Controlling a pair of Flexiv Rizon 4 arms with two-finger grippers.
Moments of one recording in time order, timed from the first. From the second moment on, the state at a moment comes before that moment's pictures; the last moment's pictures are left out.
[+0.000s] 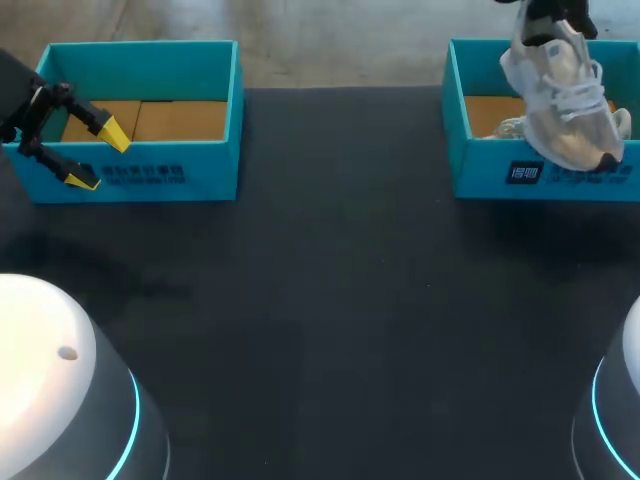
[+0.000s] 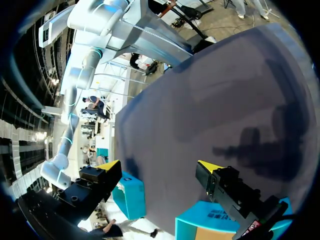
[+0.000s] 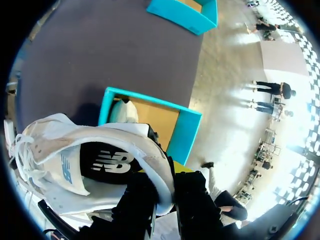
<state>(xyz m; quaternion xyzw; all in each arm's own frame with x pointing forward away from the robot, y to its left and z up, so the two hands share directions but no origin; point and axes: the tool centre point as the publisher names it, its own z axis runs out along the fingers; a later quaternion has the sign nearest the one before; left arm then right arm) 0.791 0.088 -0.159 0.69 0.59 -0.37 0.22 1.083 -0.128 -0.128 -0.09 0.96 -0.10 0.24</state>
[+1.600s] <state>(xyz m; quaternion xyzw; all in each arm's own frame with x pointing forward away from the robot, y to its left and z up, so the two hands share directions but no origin) 0.791 0.088 -0.159 0.69 0.59 -0.37 0.22 1.126 -0.214 -0.112 -0.08 0.96 -0.11 0.24</state>
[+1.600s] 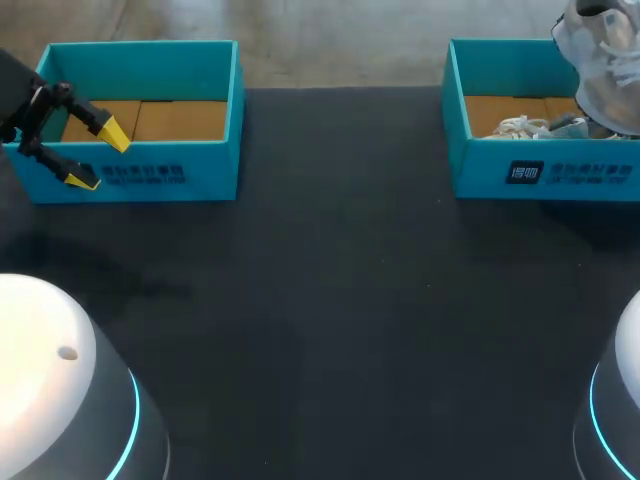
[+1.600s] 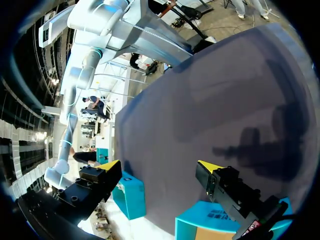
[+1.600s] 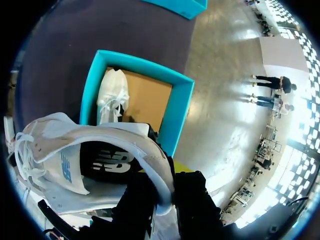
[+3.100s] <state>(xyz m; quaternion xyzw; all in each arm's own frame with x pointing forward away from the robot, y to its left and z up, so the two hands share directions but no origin) 0.791 0.088 -0.159 0.69 0.59 -0.37 0.22 1.113 -0.279 -0.117 0.46 0.86 -0.11 0.19</state>
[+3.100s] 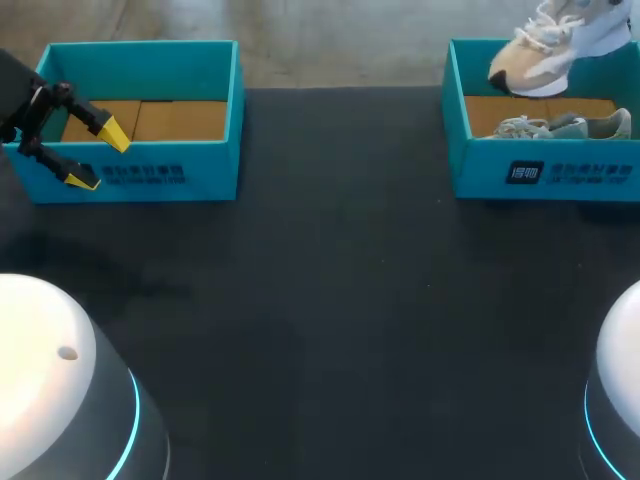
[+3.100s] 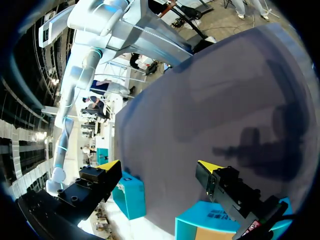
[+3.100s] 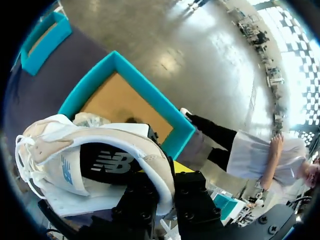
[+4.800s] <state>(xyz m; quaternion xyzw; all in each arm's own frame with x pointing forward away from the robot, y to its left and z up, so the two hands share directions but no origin) 0.791 0.088 -0.159 0.69 0.59 -0.37 0.22 1.091 -0.328 -0.146 0.73 0.65 -0.08 0.18</state>
